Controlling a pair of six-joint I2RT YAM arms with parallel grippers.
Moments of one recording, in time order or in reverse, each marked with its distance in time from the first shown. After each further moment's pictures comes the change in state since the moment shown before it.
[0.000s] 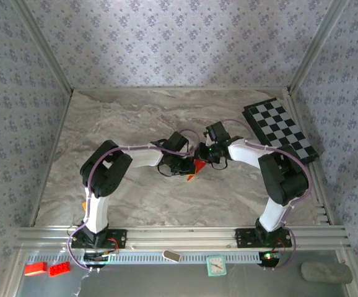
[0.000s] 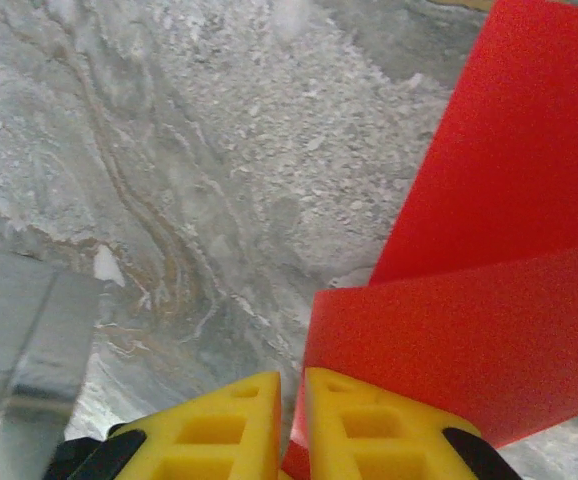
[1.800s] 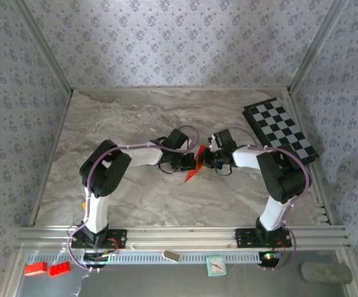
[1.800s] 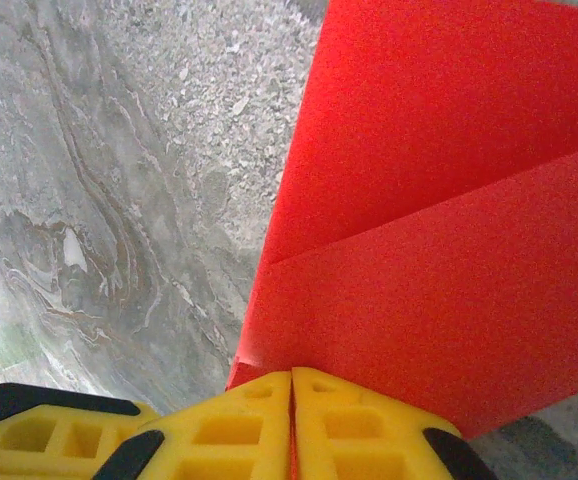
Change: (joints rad) left arm 0.010 0.001 0.023 0.035 -0.030 -0.031; right arm -0.058 0.015 -0.163 0.233 -0.123 0.000
